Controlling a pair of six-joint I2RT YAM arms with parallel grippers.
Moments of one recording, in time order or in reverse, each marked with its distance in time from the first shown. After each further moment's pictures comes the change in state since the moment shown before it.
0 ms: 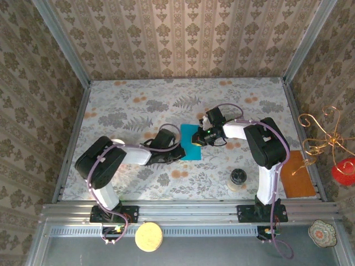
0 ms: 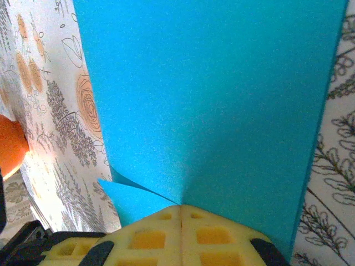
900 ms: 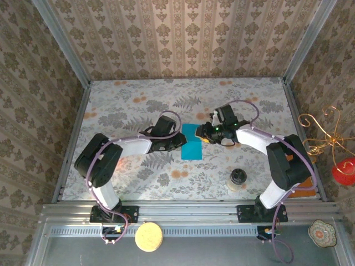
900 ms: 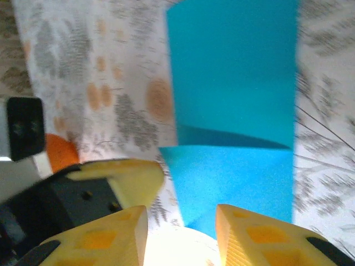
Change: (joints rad) left arm 0.065 0.050 0.234 -0.175 -0.025 0.081; right arm -0.011 -0.333 -0.152 -0.023 0.106 0.170
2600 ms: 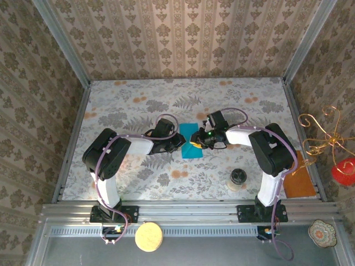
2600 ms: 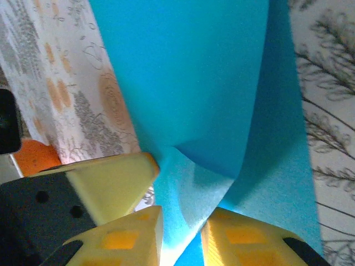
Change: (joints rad) left arm 0.024 0.098 -0.047 0.175 0.005 -0.193; right arm 0.051 0.211 0.025 0.162 -0.067 0.098
